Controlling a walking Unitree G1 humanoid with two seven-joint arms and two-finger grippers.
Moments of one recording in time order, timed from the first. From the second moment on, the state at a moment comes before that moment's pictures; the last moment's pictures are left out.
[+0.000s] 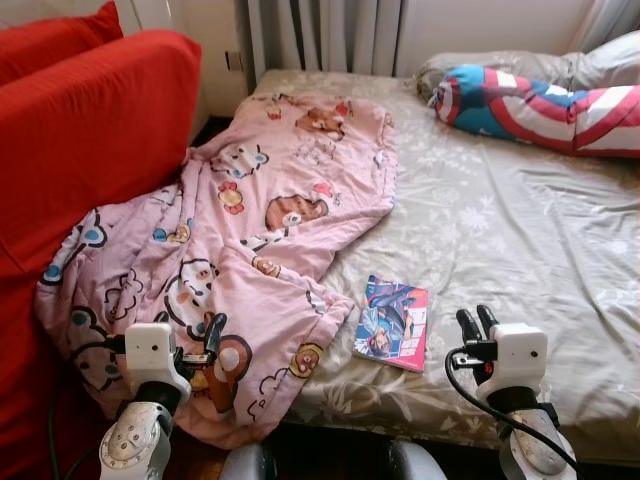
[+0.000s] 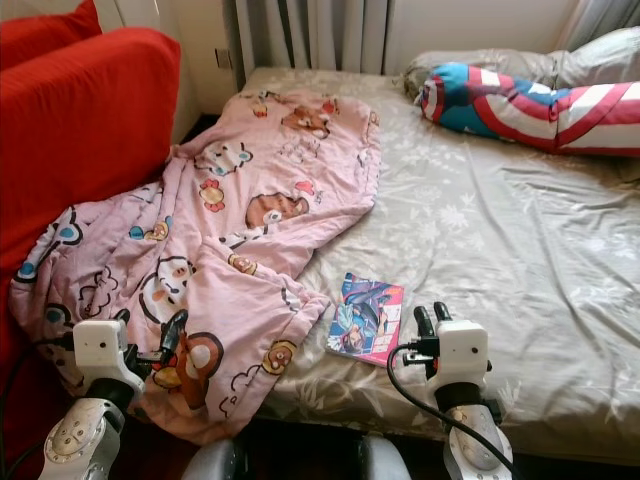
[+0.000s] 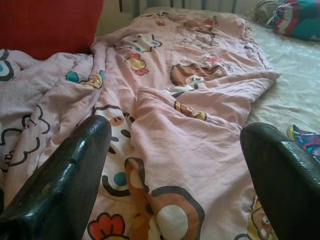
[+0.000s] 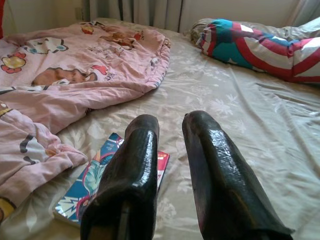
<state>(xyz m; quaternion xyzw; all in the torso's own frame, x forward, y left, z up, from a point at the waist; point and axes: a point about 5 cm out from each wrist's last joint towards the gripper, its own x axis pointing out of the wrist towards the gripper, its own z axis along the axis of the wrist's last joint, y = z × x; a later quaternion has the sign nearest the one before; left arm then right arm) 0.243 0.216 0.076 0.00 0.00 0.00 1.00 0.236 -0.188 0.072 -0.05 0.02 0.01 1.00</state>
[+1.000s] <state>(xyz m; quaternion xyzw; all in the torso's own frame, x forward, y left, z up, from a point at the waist) 0.241 0.212 0.078 0.01 0.02 -0.02 1.00 0.236 -0.173 0.071 -0.03 0.03 0.04 1.00</state>
